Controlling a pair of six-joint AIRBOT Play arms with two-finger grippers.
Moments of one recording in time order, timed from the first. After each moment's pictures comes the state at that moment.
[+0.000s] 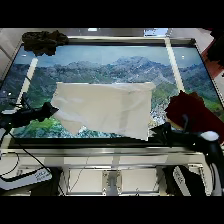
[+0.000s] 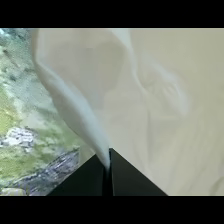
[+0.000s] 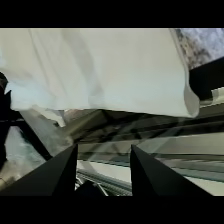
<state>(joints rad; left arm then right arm) 0.48 -1.32 0.70 0.55 -0.89 -0.96 -0.46 -0.70 0.20 -0.54 1.26 1.48</state>
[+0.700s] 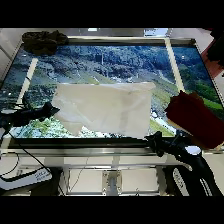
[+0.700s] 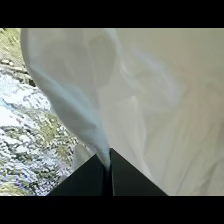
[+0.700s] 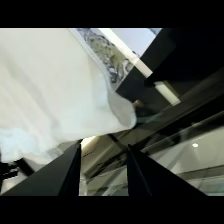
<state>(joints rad) 0.48 -1.32 0.70 0.55 -0.95 -0.94 -0.21 -0.58 0.00 -0.53 0.90 1.73</state>
